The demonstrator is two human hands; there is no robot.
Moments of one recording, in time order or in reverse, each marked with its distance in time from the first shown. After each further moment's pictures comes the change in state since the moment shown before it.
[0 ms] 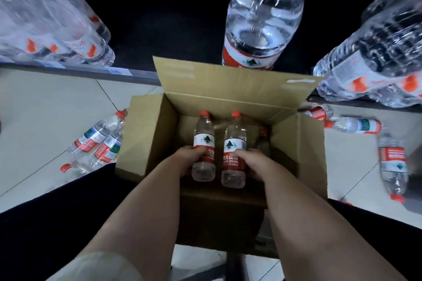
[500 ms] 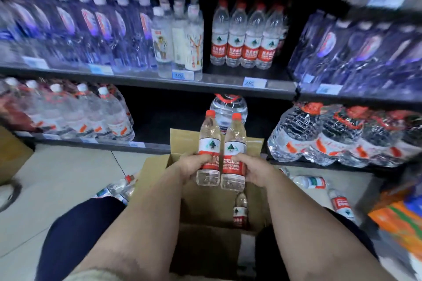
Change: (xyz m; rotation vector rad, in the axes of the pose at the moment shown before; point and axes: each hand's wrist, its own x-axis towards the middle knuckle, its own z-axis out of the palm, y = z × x) left_hand -0.223 0.061 -0.006 -0.005 -0.116 0.550; right_hand -0.224 -0.066 -0.022 0.100 -0.023 -0.492
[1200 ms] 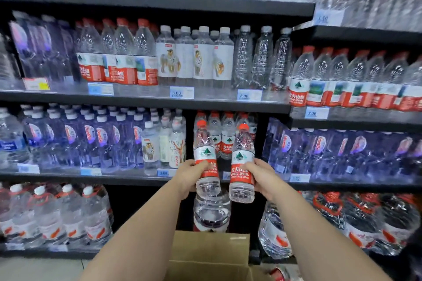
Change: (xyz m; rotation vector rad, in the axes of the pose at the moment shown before) left_hand -0.032 0.223 0.028 -0.032 0.084 0.469; right_hand -0.056 -0.210 -0.051 0.012 0.155 -0.529
